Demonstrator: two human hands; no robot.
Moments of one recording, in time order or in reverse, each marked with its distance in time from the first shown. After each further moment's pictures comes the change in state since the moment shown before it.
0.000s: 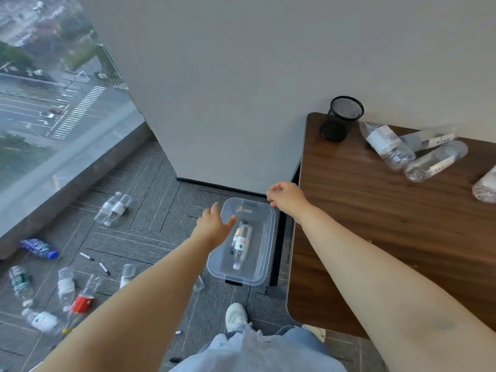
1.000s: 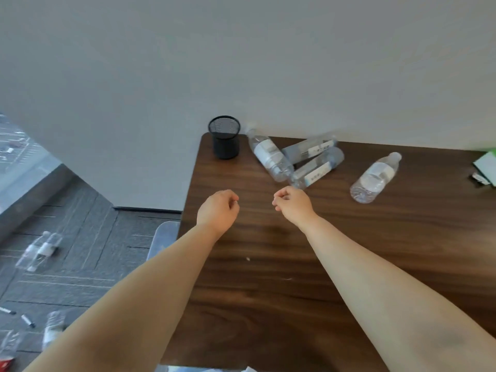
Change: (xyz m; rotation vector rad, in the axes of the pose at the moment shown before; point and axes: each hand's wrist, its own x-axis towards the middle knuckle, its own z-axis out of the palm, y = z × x) left_hand -0.018 0.303 0.097 -0.014 0.244 0.401; right_hand 0.000 0.134 -0.273 0.043 0.230 -0.008
